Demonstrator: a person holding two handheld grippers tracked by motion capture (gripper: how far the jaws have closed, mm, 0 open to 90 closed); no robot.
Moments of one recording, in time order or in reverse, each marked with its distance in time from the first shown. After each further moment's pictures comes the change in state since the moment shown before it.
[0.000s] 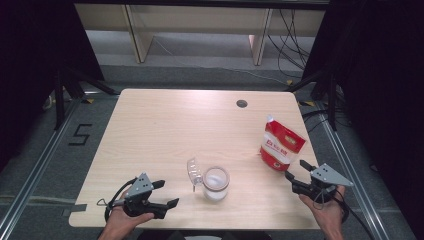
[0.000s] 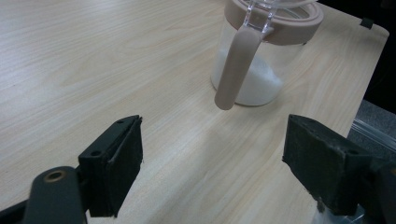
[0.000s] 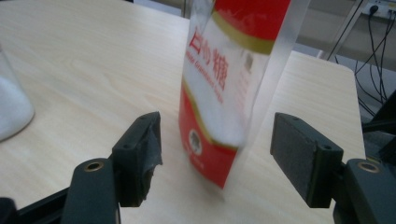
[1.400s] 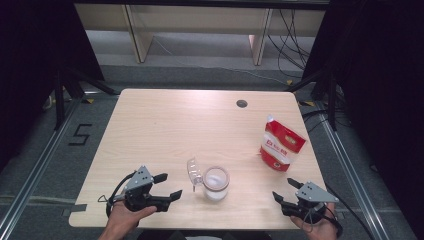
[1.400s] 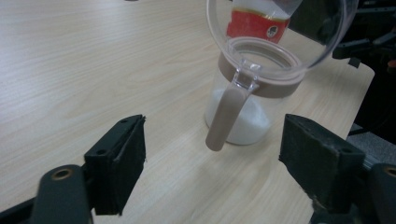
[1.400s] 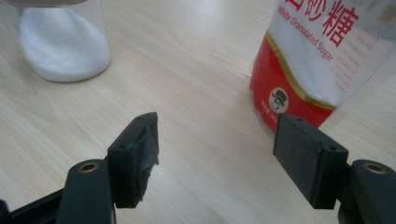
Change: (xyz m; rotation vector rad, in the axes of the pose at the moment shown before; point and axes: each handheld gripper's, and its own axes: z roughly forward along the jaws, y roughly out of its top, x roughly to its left) left arm -0.006 0.029 -0.005 -0.063 0.002 -0.019; right arm 0.048 -0.014 -0.016 0.133 0.103 -0.086
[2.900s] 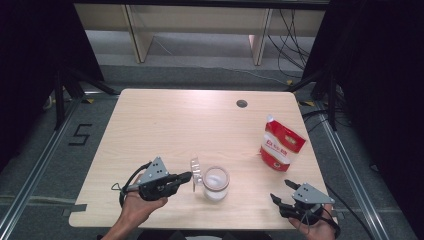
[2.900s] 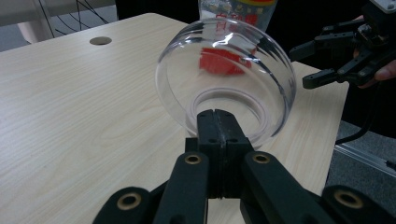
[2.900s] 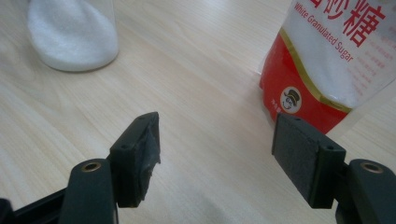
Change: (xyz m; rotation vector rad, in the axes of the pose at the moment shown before) left arm -0.020 0.034 0.020 -0.061 -0.069 0.100; right arm 0.003 0.000 0.003 0.004 0.002 -0.071
